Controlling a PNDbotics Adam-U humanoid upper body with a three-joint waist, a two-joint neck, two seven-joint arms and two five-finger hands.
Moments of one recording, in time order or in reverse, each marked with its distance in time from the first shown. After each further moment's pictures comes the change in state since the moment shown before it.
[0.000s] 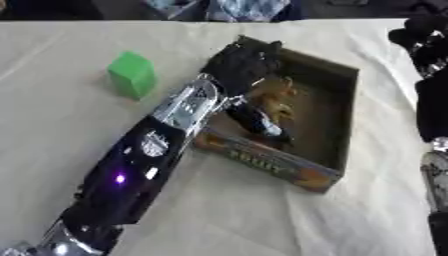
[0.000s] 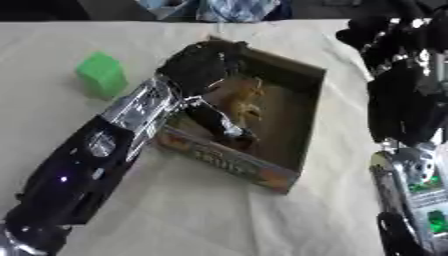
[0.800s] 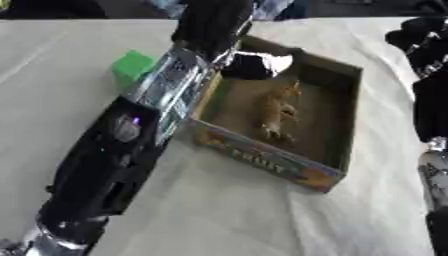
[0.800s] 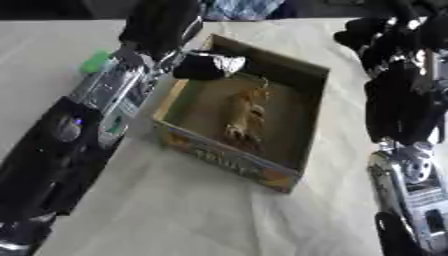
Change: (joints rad) left arm -0.018 0.116 0.055 -0.310 0.310 0.123 0.174; right arm 0.022 -0.009 -0.003 0.000 0.010 -0.003 -0.012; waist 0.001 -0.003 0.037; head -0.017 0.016
